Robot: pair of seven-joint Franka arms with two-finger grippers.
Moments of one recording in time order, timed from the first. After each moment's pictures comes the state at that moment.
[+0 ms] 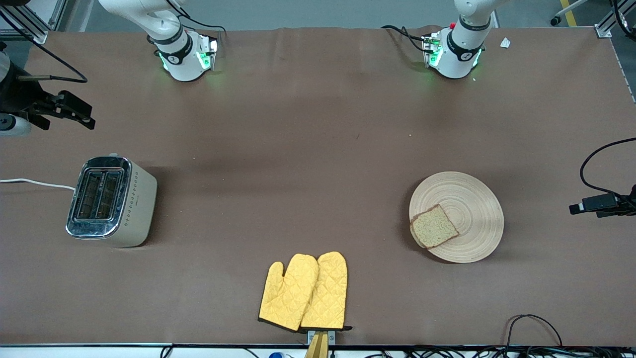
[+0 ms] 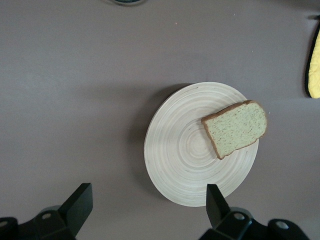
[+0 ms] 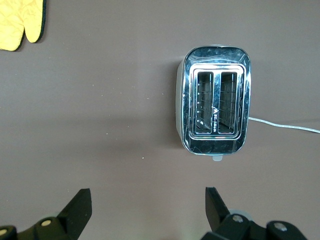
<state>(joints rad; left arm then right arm) 0.45 0.50 -0.29 -1.29 -0.16 1.71 0.22 0.17 -0.02 -0.13 -1.54 0.00 1.49 0.04</state>
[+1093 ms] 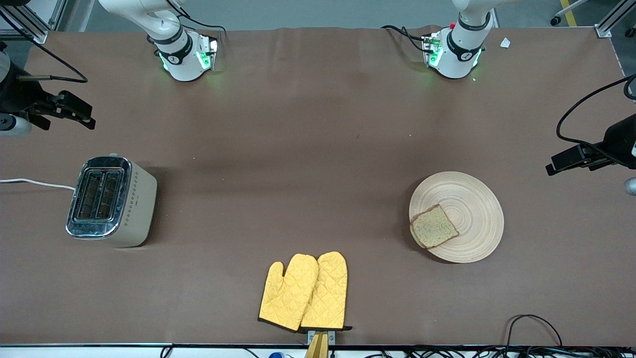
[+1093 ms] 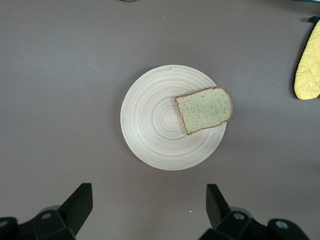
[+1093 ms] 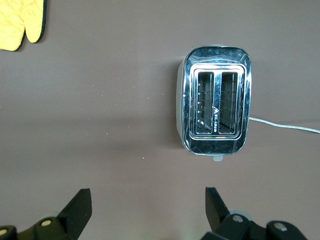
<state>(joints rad) 0.25 0.24 -0.31 -1.30 -0.01 1.54 -0.18 0.17 -0.02 -0.13 -1.54 0.00 1.49 0.04</state>
